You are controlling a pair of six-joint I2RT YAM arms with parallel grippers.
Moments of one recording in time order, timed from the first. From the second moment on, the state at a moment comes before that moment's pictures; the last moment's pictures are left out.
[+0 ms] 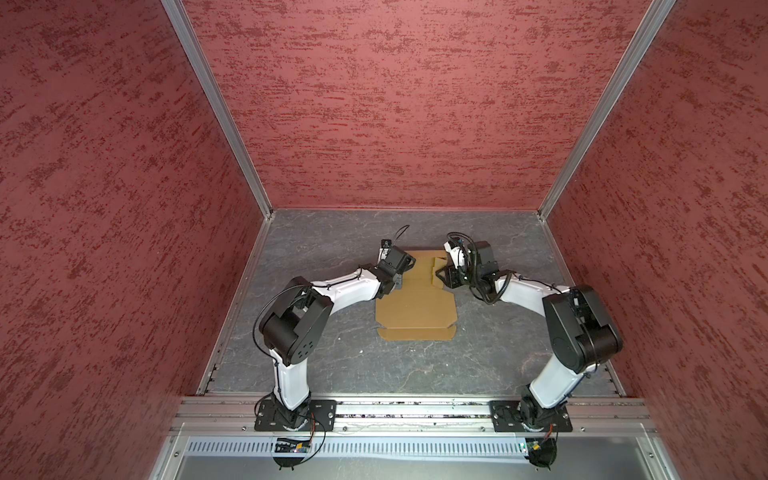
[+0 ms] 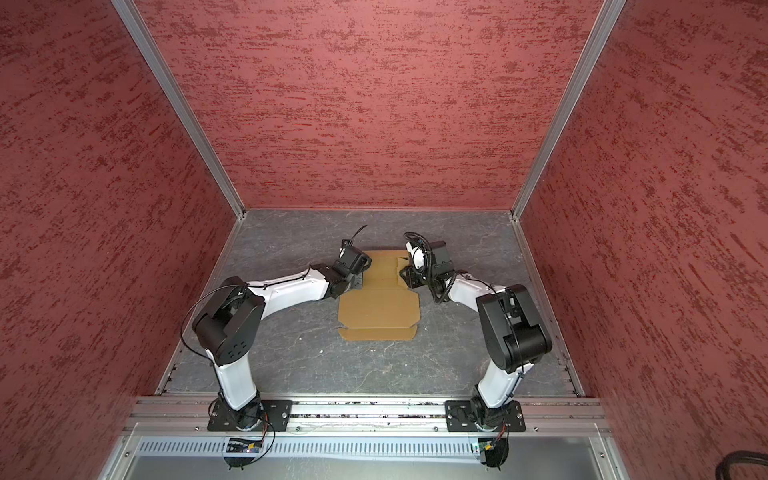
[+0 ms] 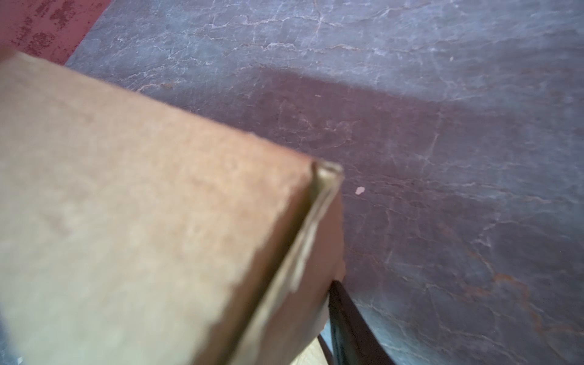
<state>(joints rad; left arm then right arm) -0.68 1.86 1.21 -0.34 -0.44 -0.54 0.33 1.72 0.93 0.06 -0.35 0.13</state>
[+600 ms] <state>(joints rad) -0.70 1.86 1.21 -0.34 -0.45 -0.57 0.35 1.66 0.75 0.43 -0.25 0.33</state>
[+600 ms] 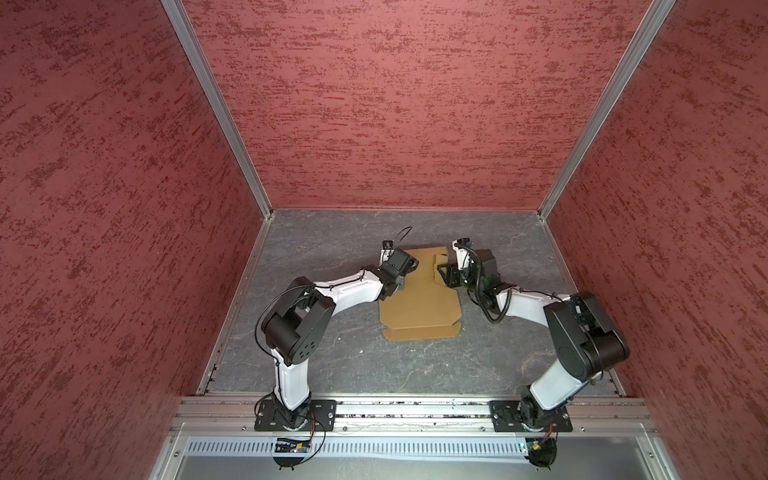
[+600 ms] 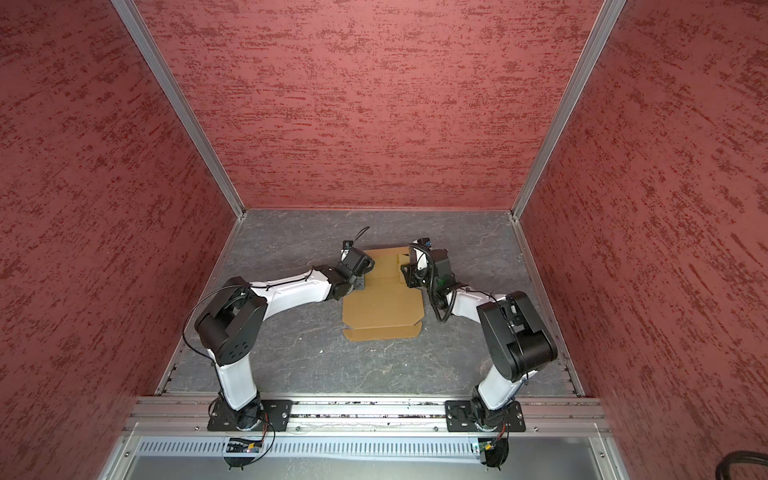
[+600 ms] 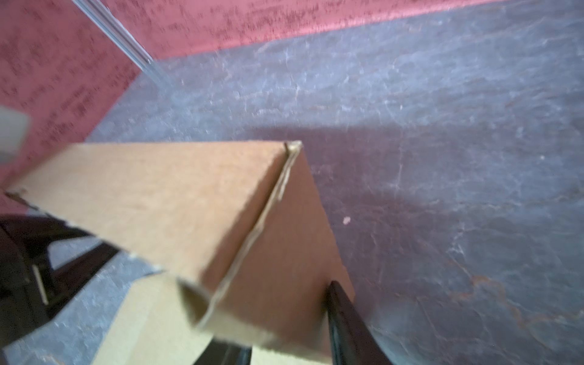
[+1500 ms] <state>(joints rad) -0.68 1.88 1.23 -0.33 -0.42 -0.56 0.37 1.67 0.71 0.64 -0.18 0.32</state>
